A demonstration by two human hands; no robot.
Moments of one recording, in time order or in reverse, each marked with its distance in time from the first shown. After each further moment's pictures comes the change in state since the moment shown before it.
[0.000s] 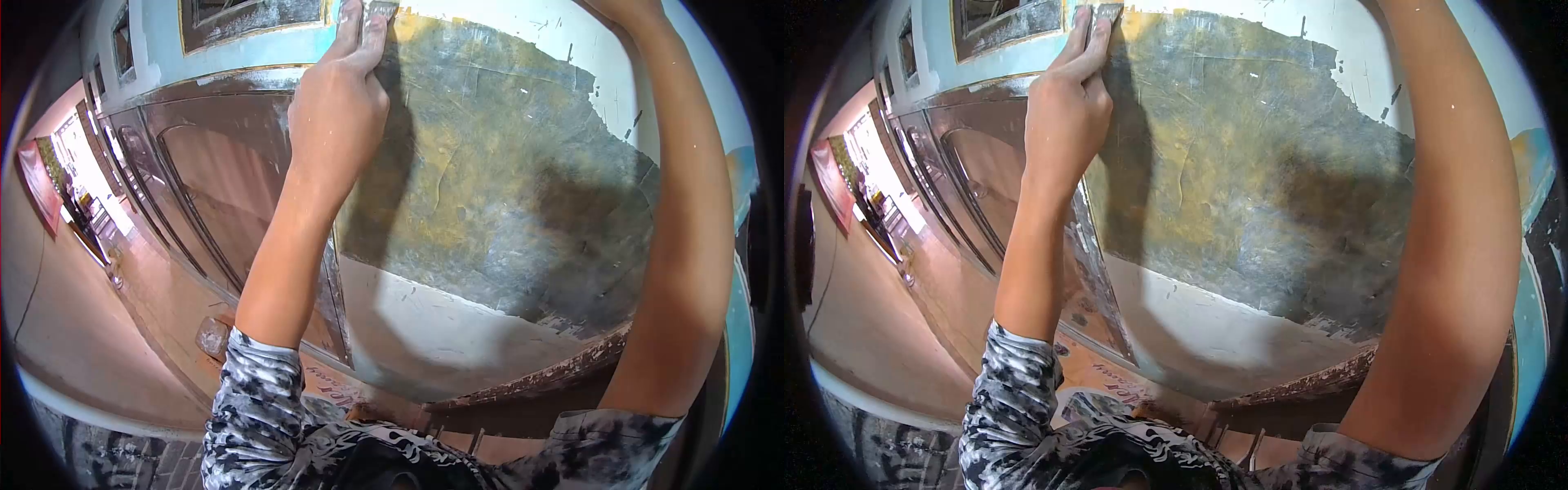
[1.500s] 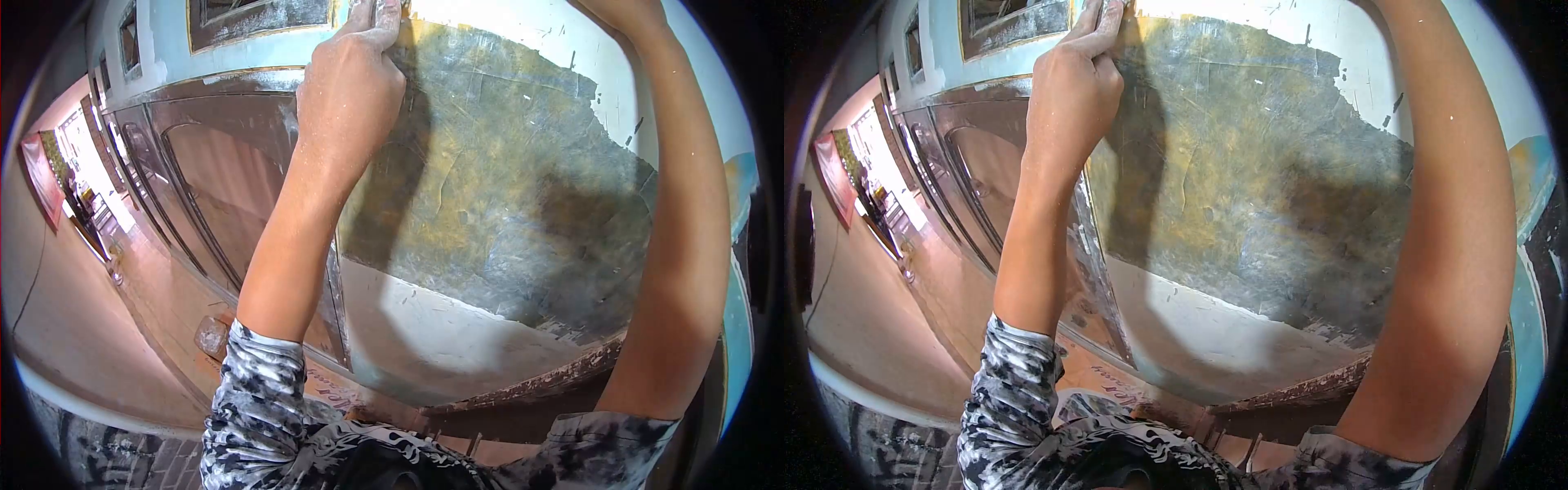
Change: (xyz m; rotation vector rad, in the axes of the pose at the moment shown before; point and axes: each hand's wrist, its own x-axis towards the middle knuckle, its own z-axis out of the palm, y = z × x) left_hand 0.021 0.020 -0.013 -0.081 -0.038 -0.066; right_hand -0.001 0.000 -0.002 0.036 0.018 -0.018
